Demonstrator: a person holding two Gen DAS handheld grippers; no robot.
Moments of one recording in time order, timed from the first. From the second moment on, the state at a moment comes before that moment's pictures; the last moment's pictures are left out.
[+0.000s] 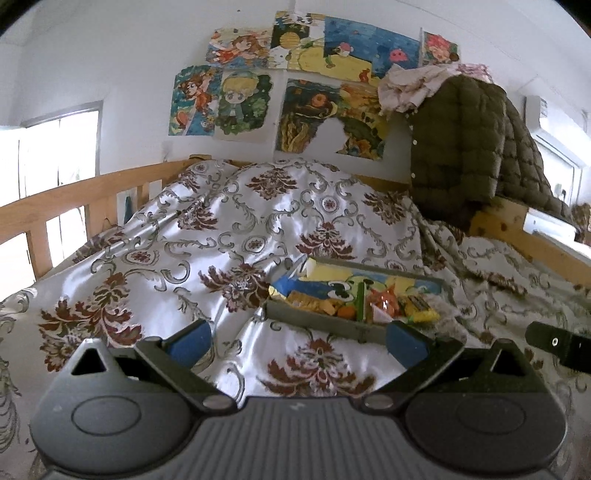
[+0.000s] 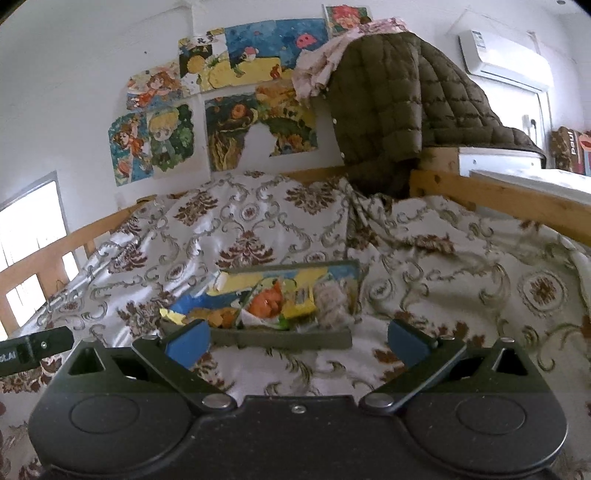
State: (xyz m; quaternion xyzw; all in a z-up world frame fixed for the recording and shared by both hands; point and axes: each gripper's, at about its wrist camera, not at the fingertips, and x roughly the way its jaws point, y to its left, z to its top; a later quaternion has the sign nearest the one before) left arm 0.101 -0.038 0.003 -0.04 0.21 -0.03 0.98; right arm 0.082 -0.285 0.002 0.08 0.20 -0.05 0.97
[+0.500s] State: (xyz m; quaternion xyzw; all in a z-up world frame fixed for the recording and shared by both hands) left arm 0.079 -0.026 -0.015 -0.04 0.23 -0.03 0.97; right arm 0.057 -0.269 -0.011 0.06 0.24 -0.05 0.97
